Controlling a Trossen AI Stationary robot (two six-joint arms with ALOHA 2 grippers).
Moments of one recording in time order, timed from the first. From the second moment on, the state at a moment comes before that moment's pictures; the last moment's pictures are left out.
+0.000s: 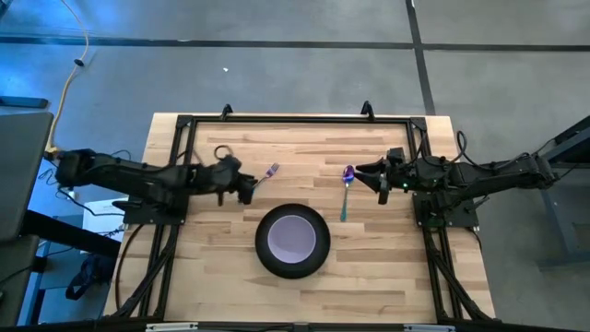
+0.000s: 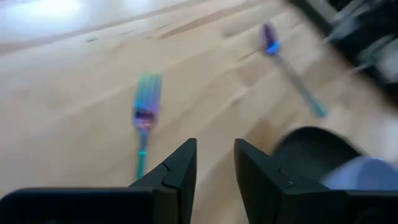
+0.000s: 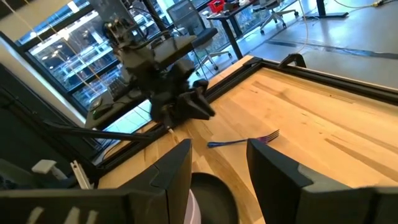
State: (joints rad) left arm 0.16 1.04 0.45 -0.08 -0.33 -0.75; right arm 0.11 0.70 0.57 -0.03 0.34 0.55
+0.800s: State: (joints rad) left arm 0.46 1.44 0.85 -0.48 0.06 -0.49; right arm 0.11 0.70 0.57 -0.04 0.28 0.52
